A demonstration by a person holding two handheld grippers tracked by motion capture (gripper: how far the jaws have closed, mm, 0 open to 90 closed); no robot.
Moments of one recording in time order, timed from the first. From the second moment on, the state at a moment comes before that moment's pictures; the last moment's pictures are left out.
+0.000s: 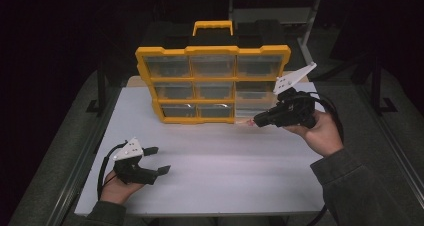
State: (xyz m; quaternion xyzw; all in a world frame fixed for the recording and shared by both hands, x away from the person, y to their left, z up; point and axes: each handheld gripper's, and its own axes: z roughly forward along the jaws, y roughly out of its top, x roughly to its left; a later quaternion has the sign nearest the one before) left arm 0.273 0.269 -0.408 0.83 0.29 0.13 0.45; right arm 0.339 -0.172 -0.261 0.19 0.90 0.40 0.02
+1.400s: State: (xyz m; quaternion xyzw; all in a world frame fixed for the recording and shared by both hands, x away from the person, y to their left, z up) left arm 0.273 0.269 -0.408 0.83 0.29 0.13 0.46; right arm 0.346 -0.172 -0.294 0.21 0.91 0.36 0.02
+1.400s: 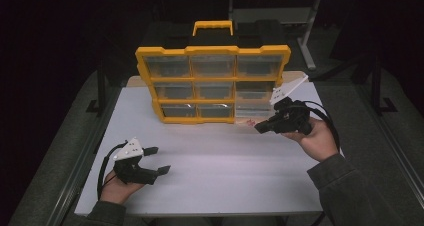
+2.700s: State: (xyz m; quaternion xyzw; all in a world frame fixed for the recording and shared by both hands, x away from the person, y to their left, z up) left arm 0.274 0.271 -0.408 0.83 0.29 0.13 0.45; right arm 0.360 -0.169 -0.290 0.23 0.91 0.34 0.04
